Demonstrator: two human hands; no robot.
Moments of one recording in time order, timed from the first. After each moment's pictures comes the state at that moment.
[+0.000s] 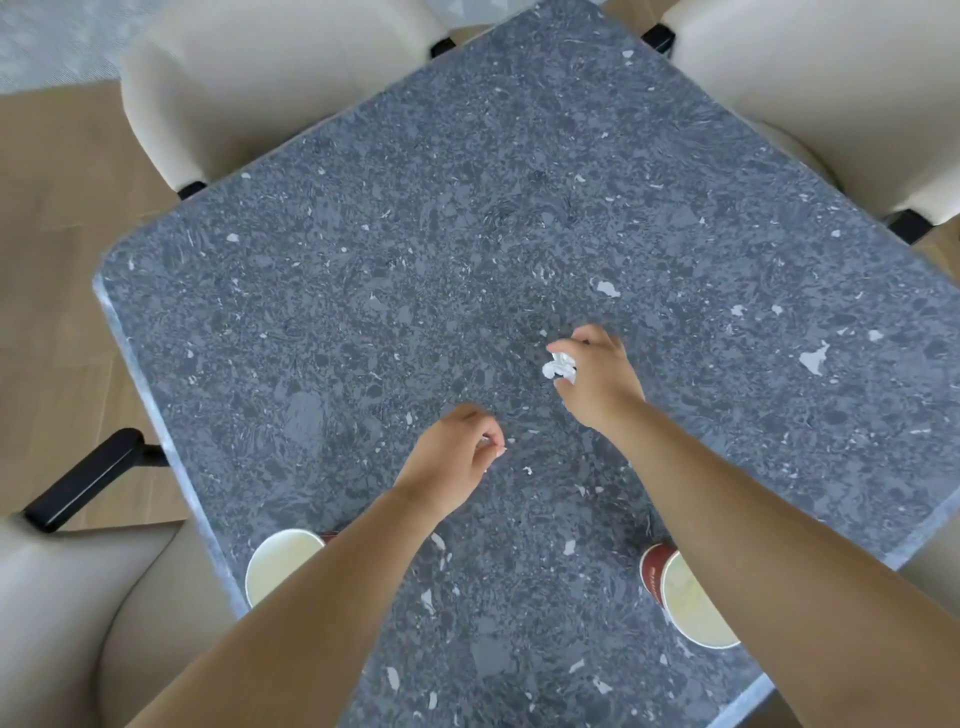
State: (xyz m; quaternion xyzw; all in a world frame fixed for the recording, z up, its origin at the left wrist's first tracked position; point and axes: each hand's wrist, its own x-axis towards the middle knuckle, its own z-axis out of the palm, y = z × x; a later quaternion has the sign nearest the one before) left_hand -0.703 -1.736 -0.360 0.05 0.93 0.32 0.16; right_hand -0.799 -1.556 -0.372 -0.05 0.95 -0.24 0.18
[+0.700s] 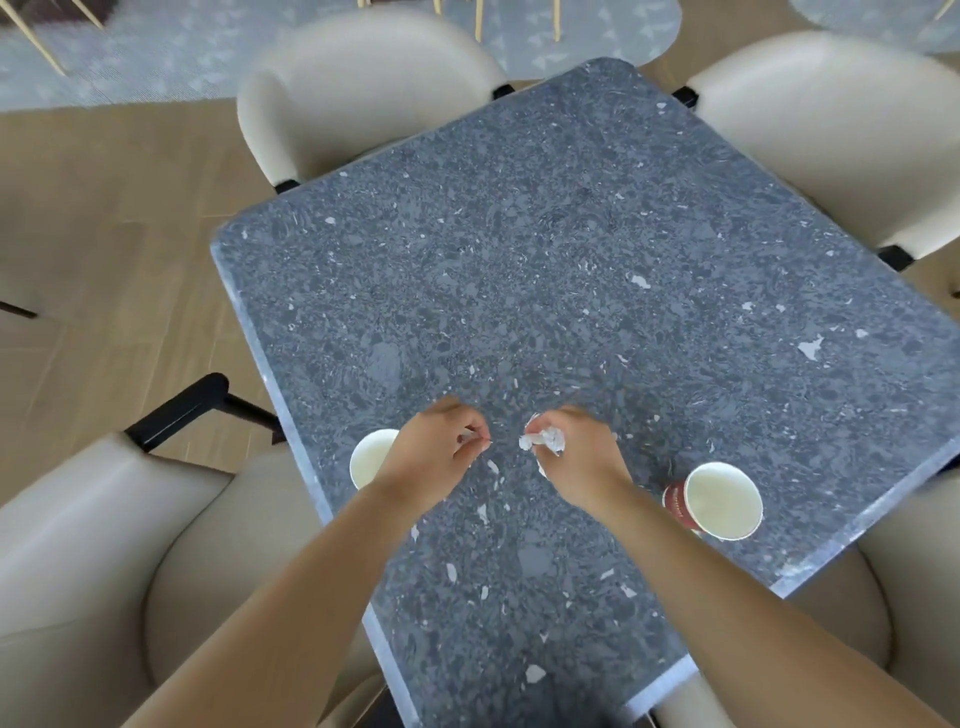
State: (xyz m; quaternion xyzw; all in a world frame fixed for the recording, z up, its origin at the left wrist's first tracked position) left_hand -0.600 -1.795 -0.298 0.00 0.93 0.34 0.10; right_hand -0.635 -1.608 -0.321 -0.08 0.91 -0.37 0.18
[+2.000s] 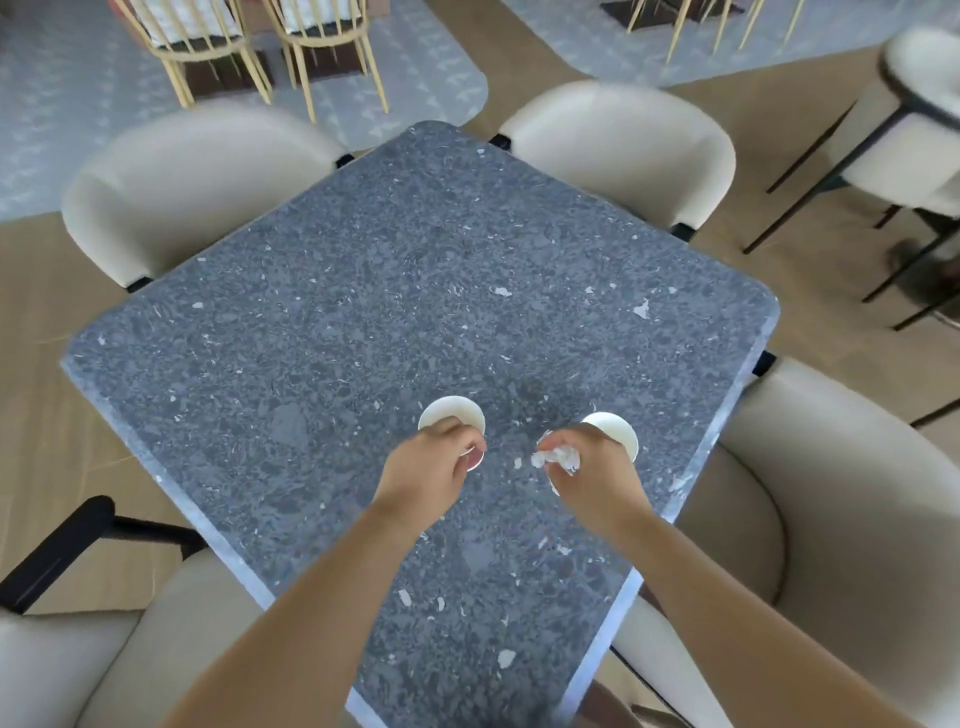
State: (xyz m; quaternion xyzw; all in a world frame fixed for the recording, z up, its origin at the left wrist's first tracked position) left_hand -0.595 -1.736 -0.285 0.19 0.95 0.23 0.07; right_hand -0.558 -1.534 -0.280 0.06 0.92 -0.38 0.04
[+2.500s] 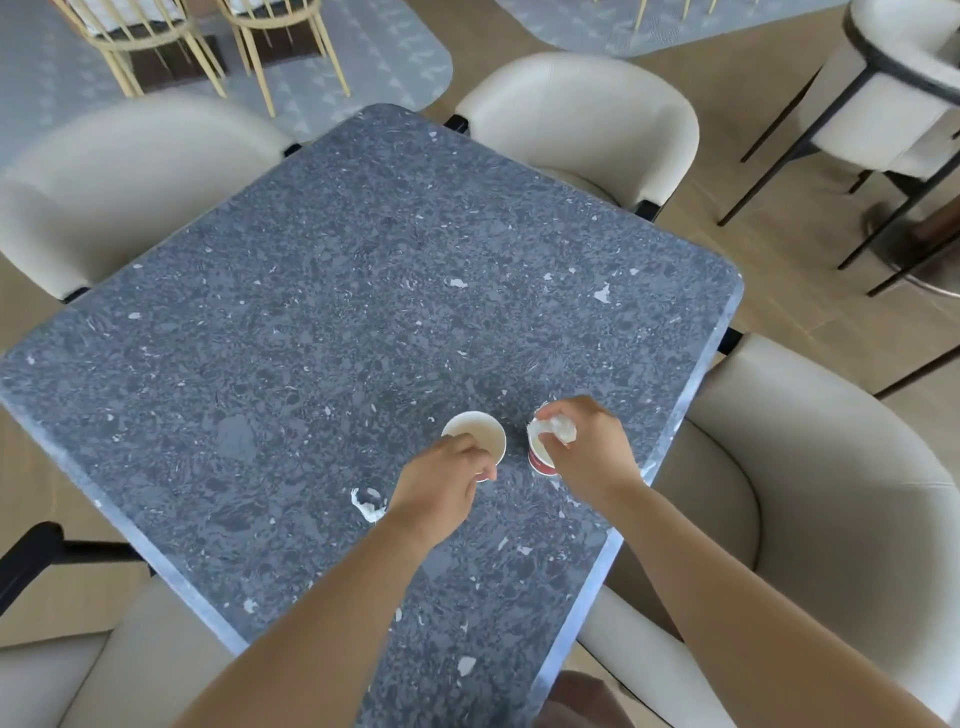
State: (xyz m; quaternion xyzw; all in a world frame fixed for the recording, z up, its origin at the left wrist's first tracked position) left_hand -0.592 -1.670 -0.313 0.26 0.94 0.21 0.12; right_hand -0.577 -1.476 -0.289 0.10 0.92 -0.38 0.02
